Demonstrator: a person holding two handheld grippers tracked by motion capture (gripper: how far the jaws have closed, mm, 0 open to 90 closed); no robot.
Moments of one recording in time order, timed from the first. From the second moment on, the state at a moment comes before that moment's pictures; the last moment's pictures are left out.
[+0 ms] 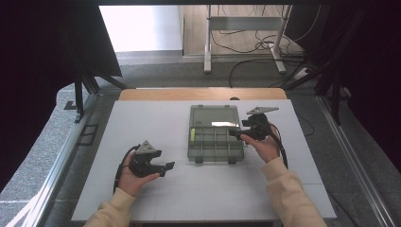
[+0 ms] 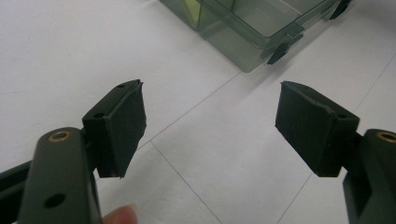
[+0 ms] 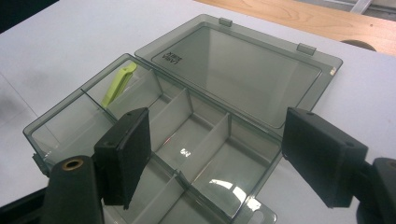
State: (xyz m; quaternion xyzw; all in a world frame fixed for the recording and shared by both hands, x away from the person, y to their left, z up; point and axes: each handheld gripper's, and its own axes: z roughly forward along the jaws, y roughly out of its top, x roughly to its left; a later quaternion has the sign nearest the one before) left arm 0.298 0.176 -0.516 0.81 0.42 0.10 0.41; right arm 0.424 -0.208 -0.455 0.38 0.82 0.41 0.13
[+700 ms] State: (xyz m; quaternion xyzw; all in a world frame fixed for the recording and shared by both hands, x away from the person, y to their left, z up) left arm 0.303 0.176 -0.513 0.80 0.42 0.10 0.41; right arm 0.427 -0.213 -0.456 0.39 0.82 0.41 0.13
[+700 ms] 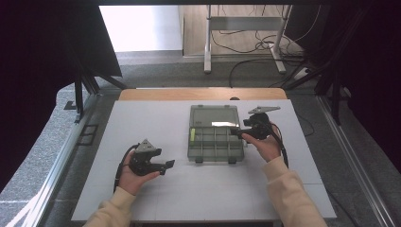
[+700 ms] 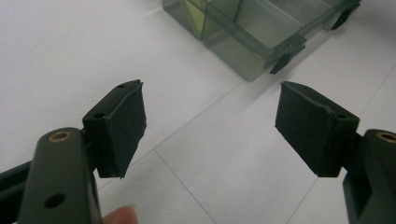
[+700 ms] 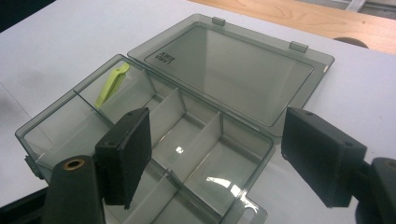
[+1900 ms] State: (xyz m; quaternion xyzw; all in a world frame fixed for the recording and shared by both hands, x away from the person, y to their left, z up) left arm 0.337 0.154 -0.487 0.79 0.43 0.09 0.43; right arm 0.431 -0.211 -0.460 0.39 0.82 0.40 0.12
